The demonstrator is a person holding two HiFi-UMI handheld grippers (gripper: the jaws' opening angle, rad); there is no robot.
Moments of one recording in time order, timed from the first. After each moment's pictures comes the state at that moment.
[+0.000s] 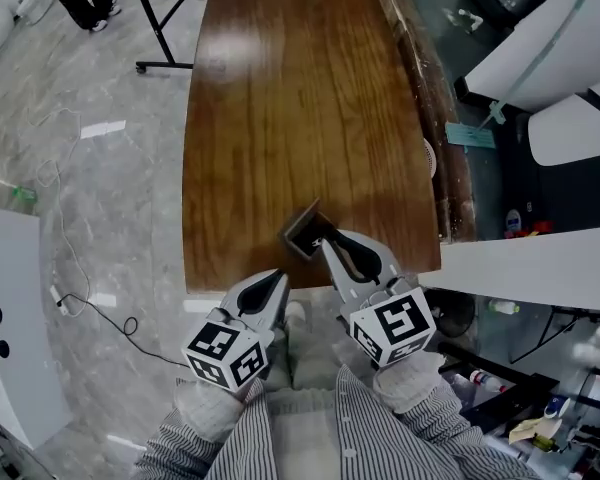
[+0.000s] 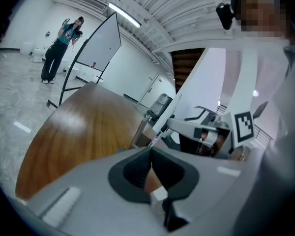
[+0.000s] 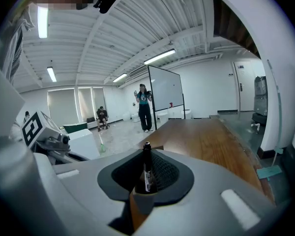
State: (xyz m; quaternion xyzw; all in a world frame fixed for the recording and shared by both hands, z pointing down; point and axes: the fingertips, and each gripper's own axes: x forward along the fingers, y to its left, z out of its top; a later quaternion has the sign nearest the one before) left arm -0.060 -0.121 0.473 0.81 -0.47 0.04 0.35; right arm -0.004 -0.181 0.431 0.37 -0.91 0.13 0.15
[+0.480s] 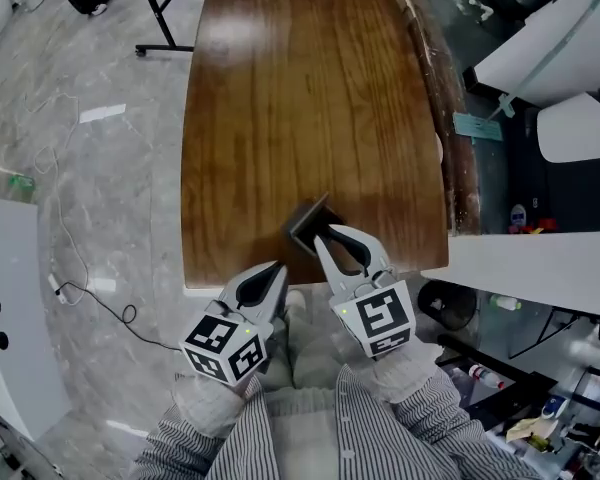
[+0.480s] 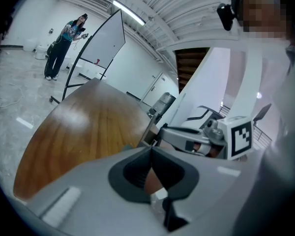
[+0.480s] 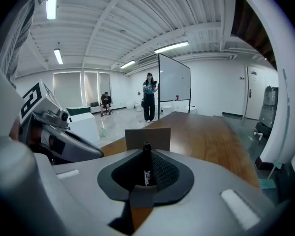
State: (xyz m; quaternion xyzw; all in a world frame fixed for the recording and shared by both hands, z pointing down) left arm -0.069 -0.128 0.494 0.80 -0.47 0.04 0.36; right arm -0.021 -0.185 0.480 0.35 -0.91 0.09 0.23
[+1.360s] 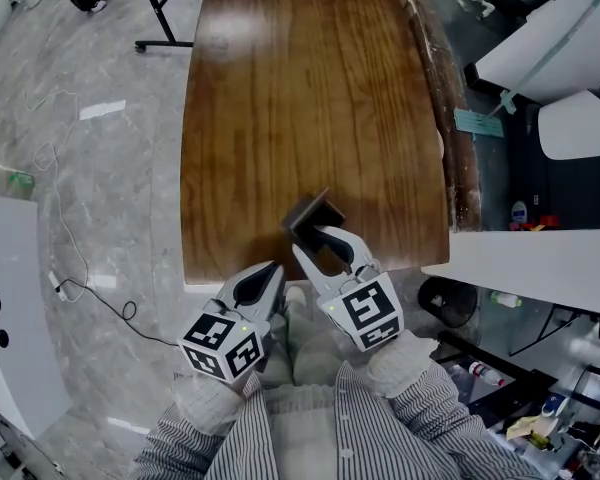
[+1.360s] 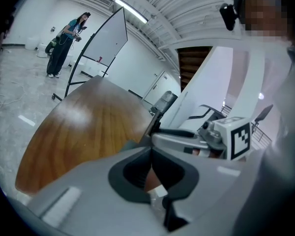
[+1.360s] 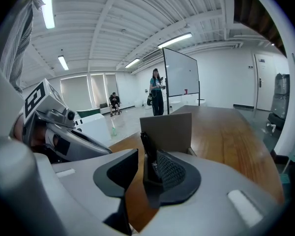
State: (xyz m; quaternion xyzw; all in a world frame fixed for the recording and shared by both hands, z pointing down) left arm -0.073 -0.120 0.507 0.79 -0.47 0.05 0.38; right arm -0.046 -0.166 0.505 0.29 -0.92 0.12 0.23
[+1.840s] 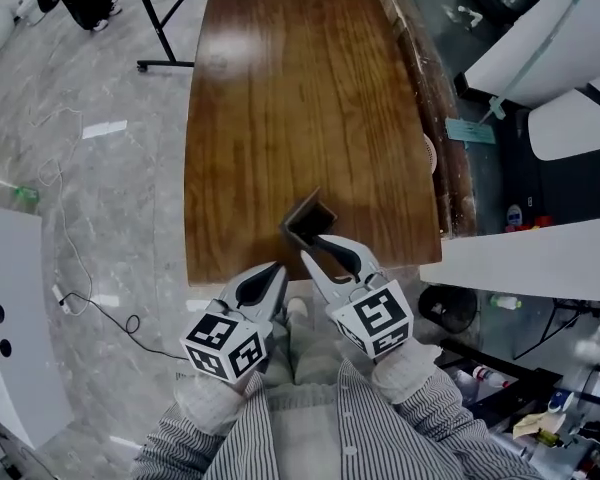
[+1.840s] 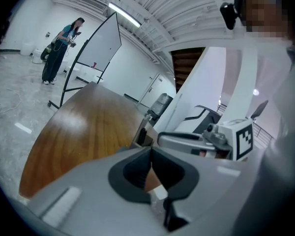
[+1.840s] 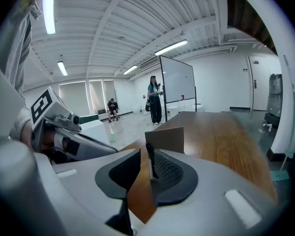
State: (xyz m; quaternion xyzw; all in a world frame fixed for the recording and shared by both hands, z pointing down) left arm -0.066 -0.114 0.478 0.81 -0.47 0.04 0.35; right arm -0.030 -0.147 0.471 0.30 -0.92 0.12 0.20
